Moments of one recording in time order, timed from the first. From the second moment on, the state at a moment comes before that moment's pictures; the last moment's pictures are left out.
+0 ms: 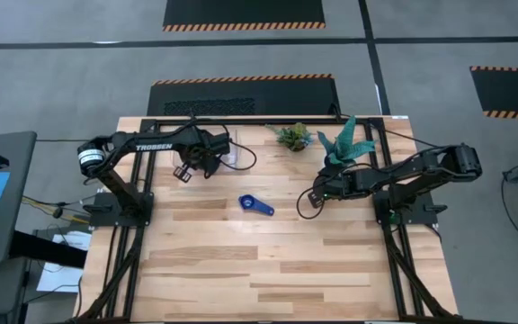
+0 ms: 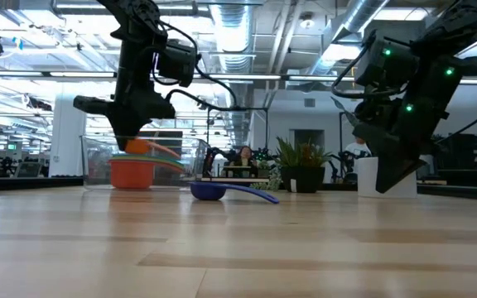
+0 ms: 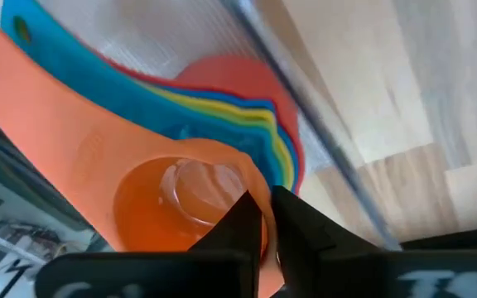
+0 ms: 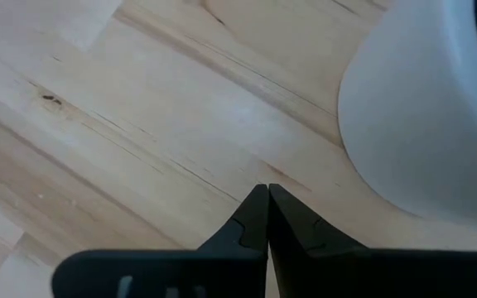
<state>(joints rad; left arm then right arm) 0.41 1.62 1.12 -1.11 -0.38 0.94 -0.04 1.35 0.52 -0.36 0.37 0.93</state>
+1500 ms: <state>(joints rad) 0.36 1.61 1.35 -1.41 -0.38 0.22 -0.04 1.35 0.52 -0.36 0.43 0.94</state>
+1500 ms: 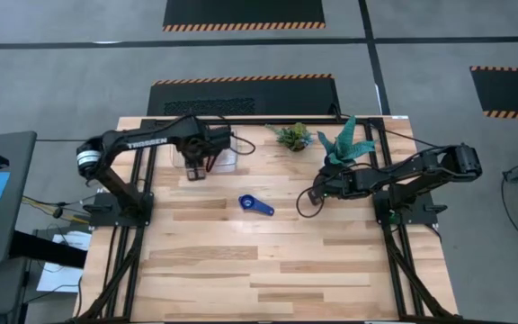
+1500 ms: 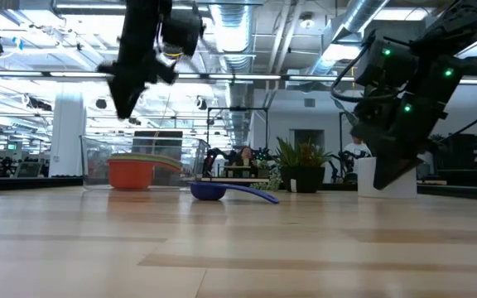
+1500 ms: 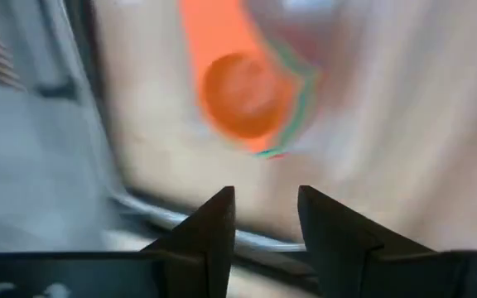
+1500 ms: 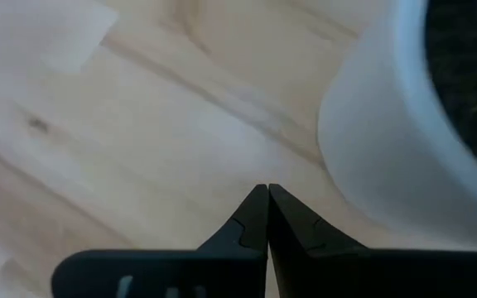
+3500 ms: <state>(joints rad) 0.01 1.92 1.22 -0.64 -0.08 0.82 0.09 1.35 0.52 -0.37 0.42 1.02</state>
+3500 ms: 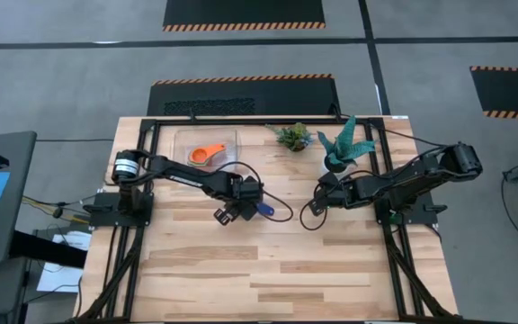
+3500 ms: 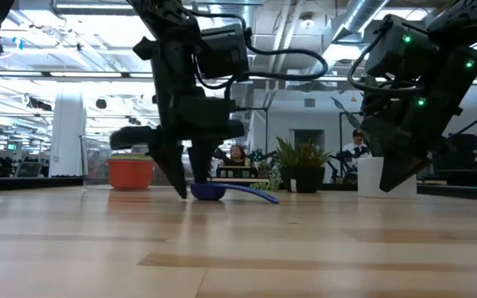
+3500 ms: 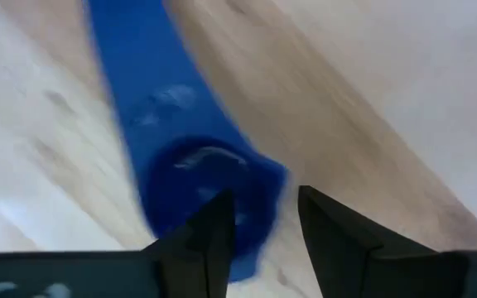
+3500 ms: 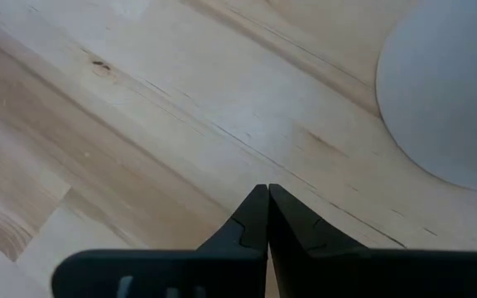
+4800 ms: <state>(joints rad) 0.41 1.42 1.15 -1.10 -0.19 0.49 0.09 1.35 0.52 -0.36 0.42 1.02</state>
